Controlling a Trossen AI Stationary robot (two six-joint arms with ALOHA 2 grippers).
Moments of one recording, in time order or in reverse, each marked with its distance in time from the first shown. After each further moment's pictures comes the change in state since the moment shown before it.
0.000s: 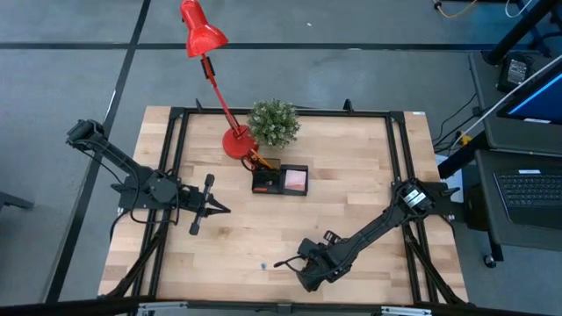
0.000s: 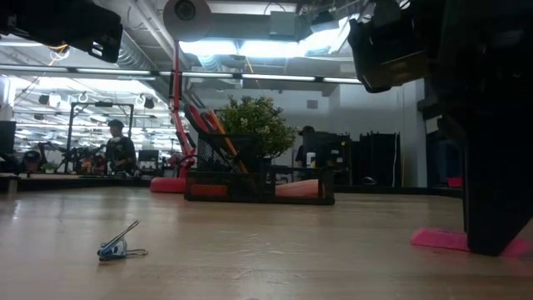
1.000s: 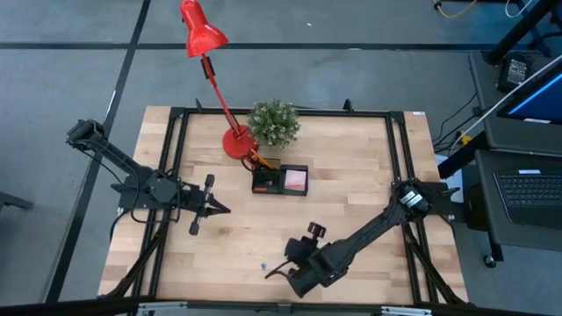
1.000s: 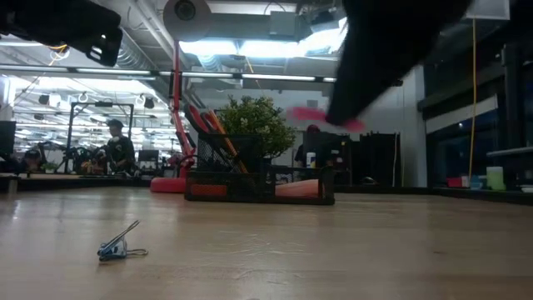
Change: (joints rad) left arm 0.000 0.000 0.000 0.002 0.000 -0.081; right arm -0.004 0.008 0.255 -0.120 0.350 -0.220
